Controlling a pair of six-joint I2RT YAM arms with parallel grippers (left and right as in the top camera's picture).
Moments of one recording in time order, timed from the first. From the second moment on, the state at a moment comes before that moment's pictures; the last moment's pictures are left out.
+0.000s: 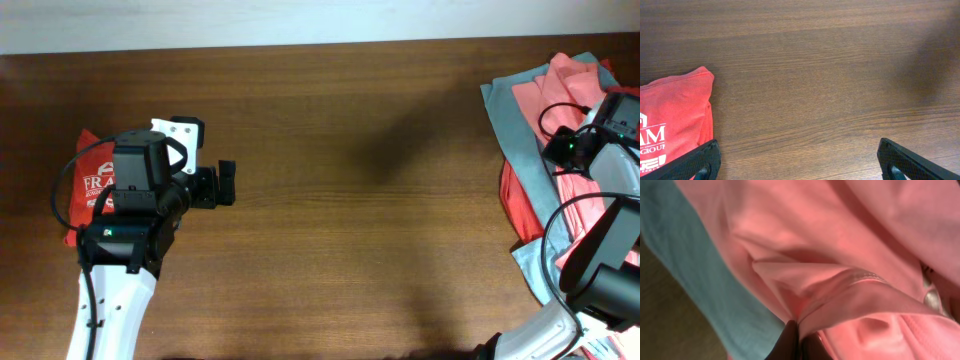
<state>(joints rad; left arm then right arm) -0.07 1.17 1.07 -0.66 0.10 0.00 -0.51 1.93 1.35 -0.47 -0.05 0.11</state>
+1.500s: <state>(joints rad) -0.64 1.57 1.08 -0.41 0.28 -0.13 -0.19 1.51 1.41 -1.07 0.10 0.19</state>
